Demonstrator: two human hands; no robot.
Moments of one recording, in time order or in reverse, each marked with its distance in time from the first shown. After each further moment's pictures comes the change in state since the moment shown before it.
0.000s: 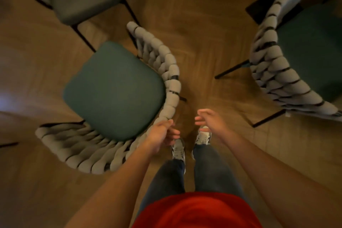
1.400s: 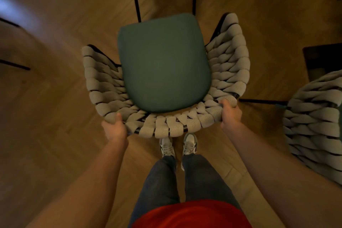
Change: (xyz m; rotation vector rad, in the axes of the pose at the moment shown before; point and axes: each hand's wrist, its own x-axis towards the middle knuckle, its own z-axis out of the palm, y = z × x) left_hand 0.020 -0.062 -0.155 -0.645 0.947 -0.012; right_hand 0.082 -0.071 0.058 0.150 0.373 -0.022
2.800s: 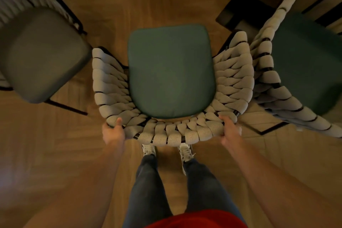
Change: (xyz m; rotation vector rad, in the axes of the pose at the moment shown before) left_hand -0.030 0.236 0.310 0.527 -0.483 0.495; right_hand 0.065 -0.105 -0.035 0.740 0.338 0.327
